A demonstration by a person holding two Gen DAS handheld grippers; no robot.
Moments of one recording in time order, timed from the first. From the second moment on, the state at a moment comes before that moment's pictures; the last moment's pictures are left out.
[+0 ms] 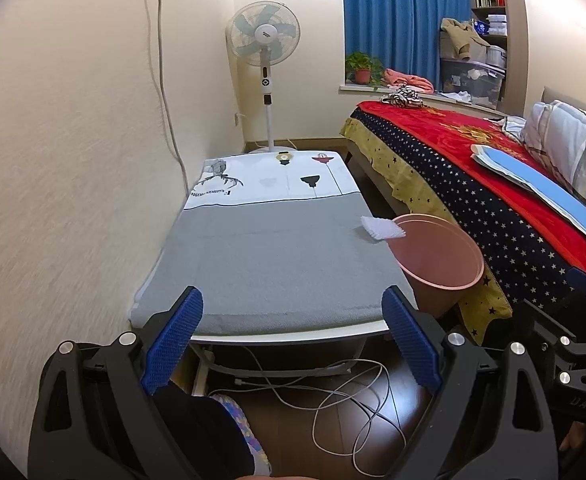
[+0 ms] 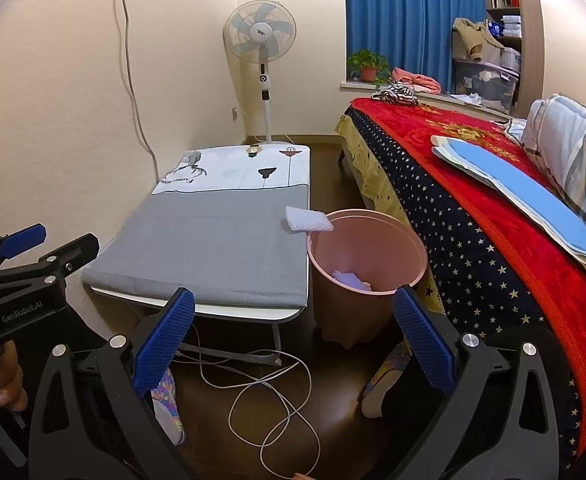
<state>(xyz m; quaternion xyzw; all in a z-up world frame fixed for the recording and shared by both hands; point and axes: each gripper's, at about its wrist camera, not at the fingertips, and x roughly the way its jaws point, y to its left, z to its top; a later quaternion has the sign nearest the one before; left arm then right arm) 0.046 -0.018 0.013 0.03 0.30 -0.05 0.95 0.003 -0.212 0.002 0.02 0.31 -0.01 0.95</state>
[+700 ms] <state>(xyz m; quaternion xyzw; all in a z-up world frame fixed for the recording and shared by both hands) 0.087 0.003 0.009 0.02 0.31 -0.03 0.95 0.084 -0.194 -0.016 0.01 0.31 0.00 0.95</state>
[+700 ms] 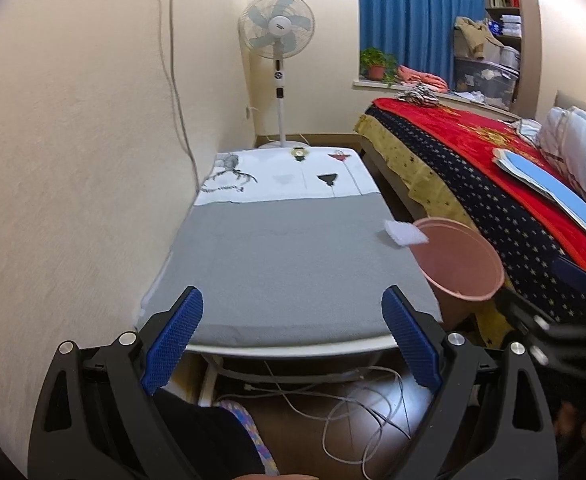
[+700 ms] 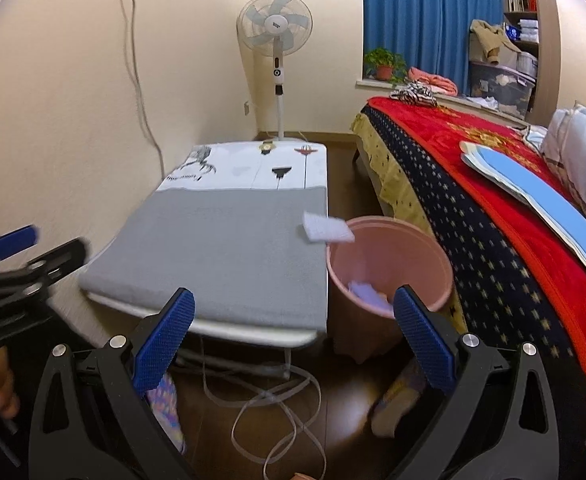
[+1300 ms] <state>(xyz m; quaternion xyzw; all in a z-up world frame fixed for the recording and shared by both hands) 0.225 0.048 -0.011 0.00 0.33 0.03 0.94 0.355 -0.220 -0.169 0.03 0.44 -0.14 0.89</state>
